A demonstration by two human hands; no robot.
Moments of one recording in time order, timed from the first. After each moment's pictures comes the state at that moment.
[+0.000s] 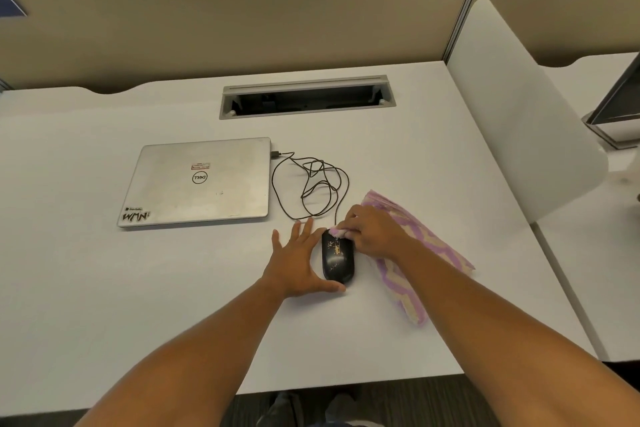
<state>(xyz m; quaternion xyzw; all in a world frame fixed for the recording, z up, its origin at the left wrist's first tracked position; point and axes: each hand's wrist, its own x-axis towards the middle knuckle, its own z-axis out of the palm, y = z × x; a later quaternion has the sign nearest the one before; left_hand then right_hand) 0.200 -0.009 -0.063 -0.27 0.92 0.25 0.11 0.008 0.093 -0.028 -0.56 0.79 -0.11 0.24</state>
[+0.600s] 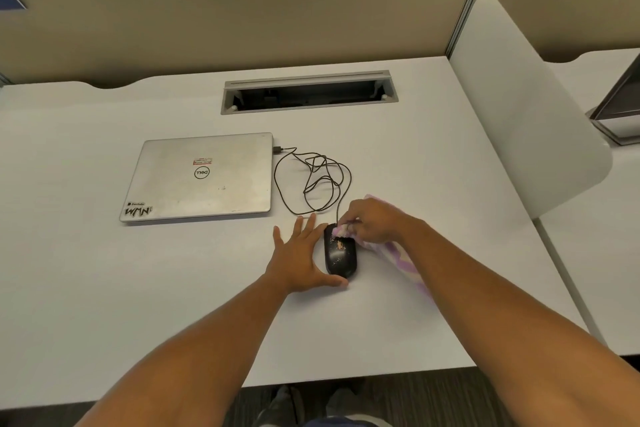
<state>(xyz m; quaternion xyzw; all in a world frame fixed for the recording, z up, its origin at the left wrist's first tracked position) 0.202 -0.008 -0.063 -0.27 0.92 0.26 0.10 0.001 0.081 0.000 -0.56 0.75 -0.08 0.33</state>
